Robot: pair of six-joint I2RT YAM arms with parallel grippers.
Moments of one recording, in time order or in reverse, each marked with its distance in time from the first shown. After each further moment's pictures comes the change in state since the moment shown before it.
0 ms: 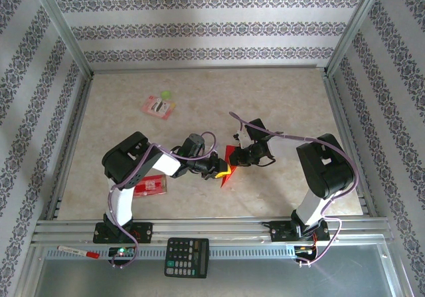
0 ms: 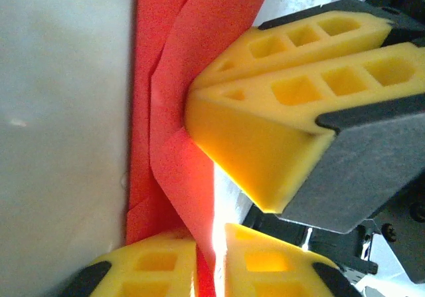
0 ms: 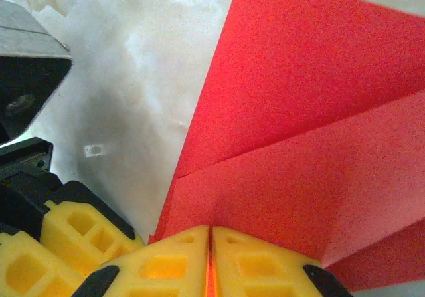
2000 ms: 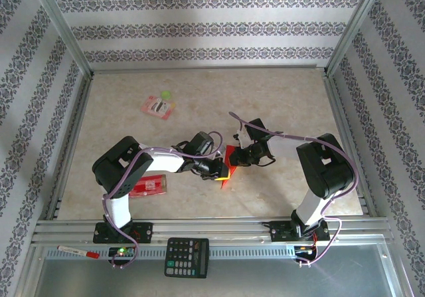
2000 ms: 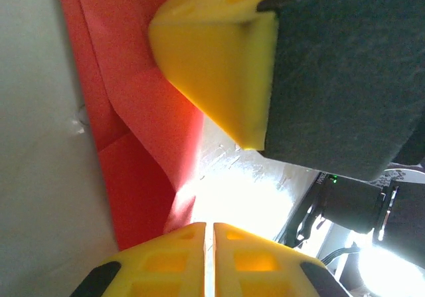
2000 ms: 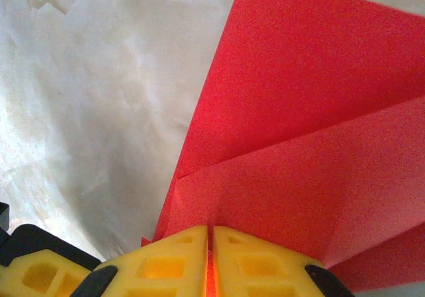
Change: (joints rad) left arm -0.065 -0.105 0.122 -0.472 -0.112 0.322; right arm 0.000 0.001 0.006 -0.010 0.000 -0.007
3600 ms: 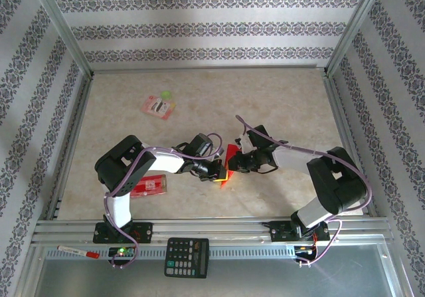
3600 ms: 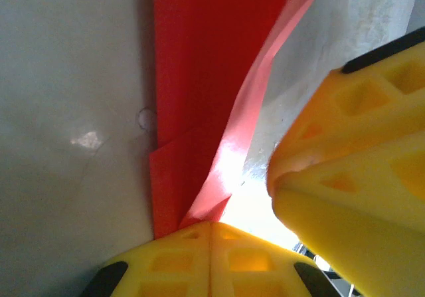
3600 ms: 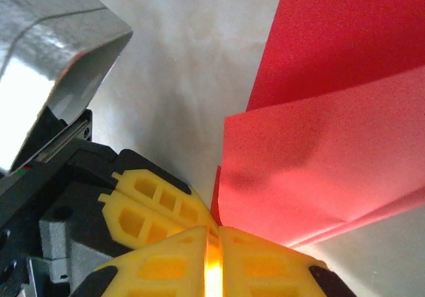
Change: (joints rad) left arm 0.006 0.028 -0.018 0.009 -0.019 0.033; right arm 0.053 -0.148 -0.132 0.093 -0.074 0.209
